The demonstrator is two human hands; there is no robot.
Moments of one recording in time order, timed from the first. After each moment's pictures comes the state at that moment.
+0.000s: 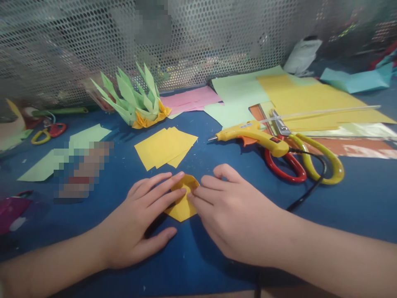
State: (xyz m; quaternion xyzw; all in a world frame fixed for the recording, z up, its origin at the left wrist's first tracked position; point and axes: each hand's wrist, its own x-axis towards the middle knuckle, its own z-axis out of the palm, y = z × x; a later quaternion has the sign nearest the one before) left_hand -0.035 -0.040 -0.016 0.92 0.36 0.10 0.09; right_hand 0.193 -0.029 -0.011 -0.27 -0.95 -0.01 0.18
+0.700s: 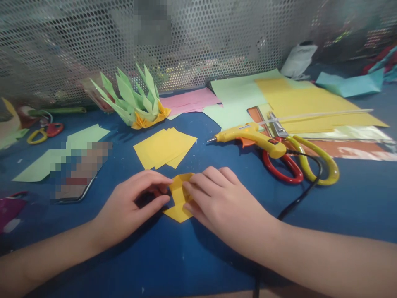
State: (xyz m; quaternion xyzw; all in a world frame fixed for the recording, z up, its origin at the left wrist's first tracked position) left_hand -0.035 -0.022 -0.014 0.80 0.44 0.27 0.32; right_hand 0.181 -0.027 -0.023 -0.35 -0.91 -0.04 0.22
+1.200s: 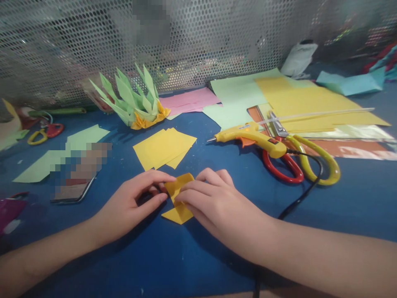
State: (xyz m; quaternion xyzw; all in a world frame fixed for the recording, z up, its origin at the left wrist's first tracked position) left_hand -0.037 -0.016 -0.011 0.80 0.43 0.23 0.35; right_hand 0.183 -0.027 -0.027 -0.35 -0.89 0.16 0.26
